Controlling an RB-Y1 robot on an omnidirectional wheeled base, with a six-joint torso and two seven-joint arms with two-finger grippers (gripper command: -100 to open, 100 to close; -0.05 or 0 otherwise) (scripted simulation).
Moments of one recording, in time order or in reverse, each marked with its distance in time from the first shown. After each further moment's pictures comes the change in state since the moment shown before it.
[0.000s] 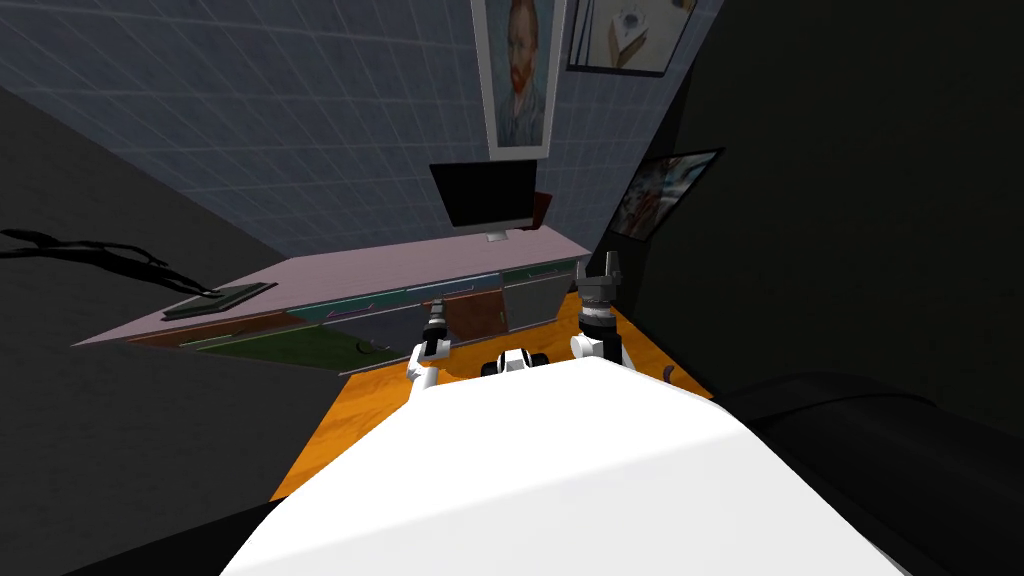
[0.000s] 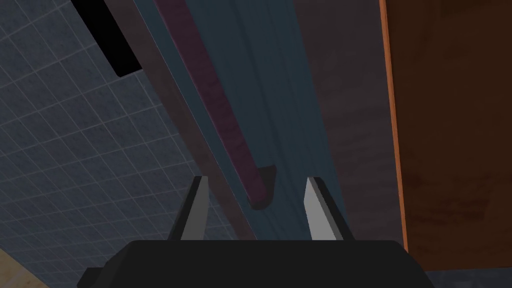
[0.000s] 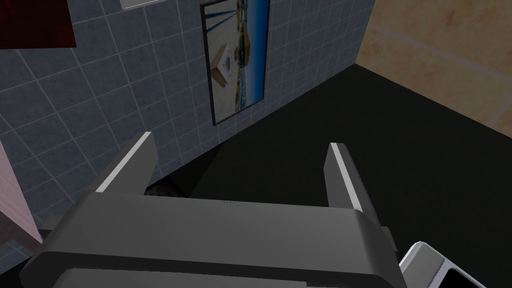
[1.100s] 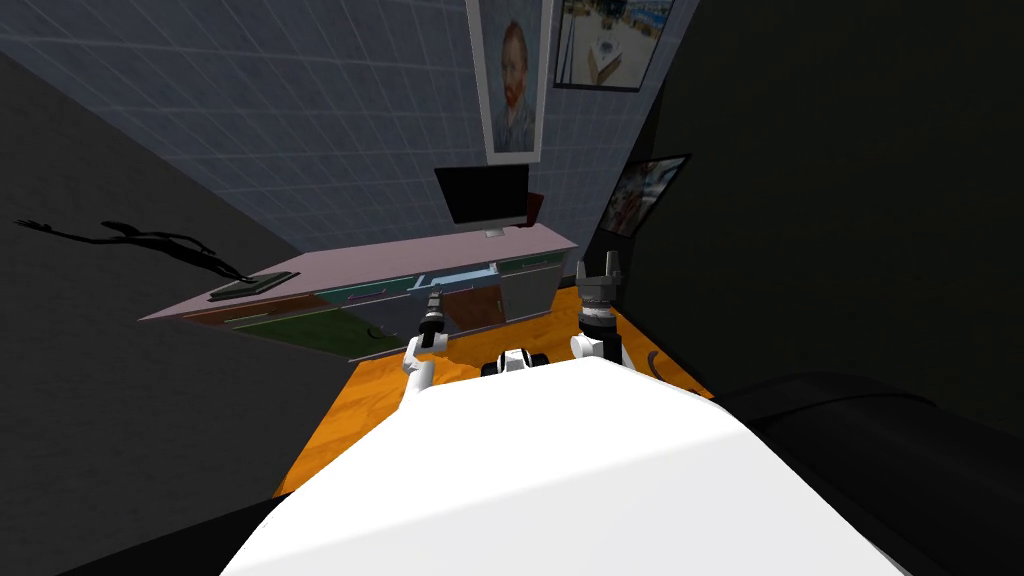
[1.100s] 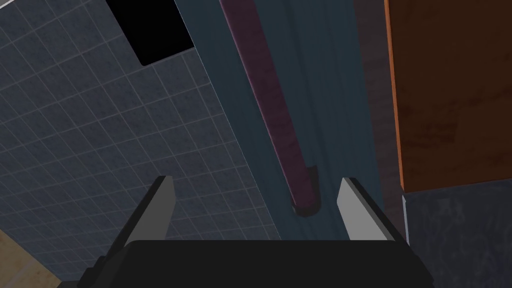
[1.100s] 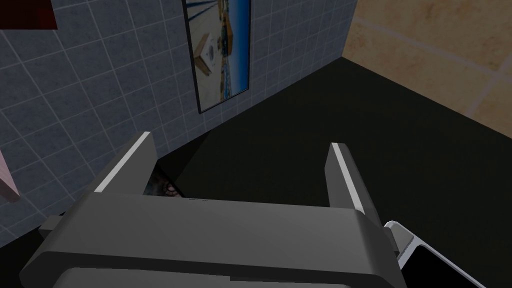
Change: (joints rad) left arm -0.033 0.043 -0.024 -0.067 -0.002 0.126 0.045; right arm 0.000 0.000 0.000 0.000 0.000 0.000 0.000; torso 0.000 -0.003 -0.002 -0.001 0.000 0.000
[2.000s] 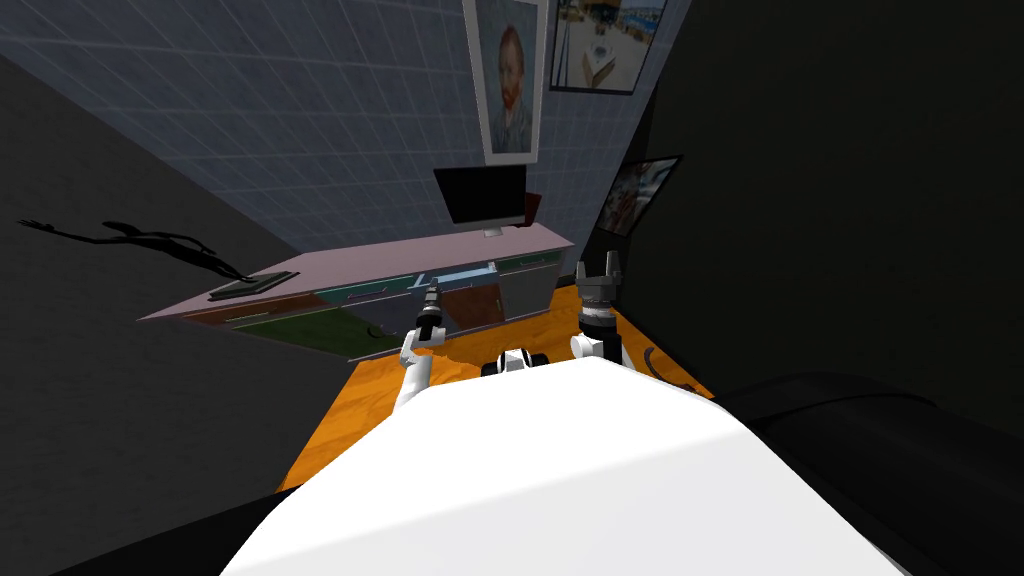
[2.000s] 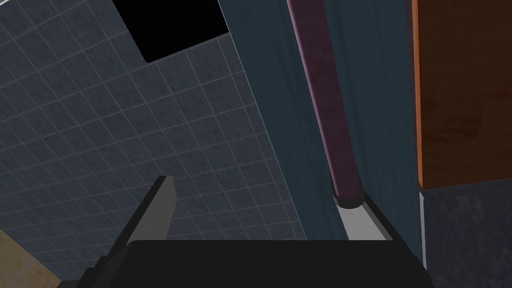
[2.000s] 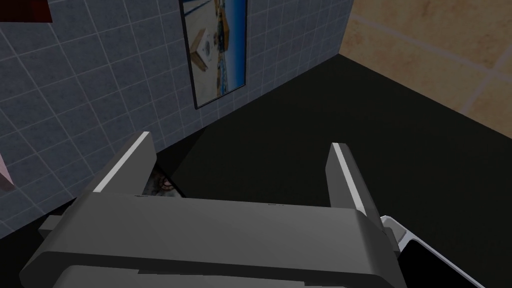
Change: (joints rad) left arm -0.048 0.032 -0.004 -0.021 0.003 0.082 0.025; right arm 0.000 0.000 0.000 0.000 0.000 0.000 0.000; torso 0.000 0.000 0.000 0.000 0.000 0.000
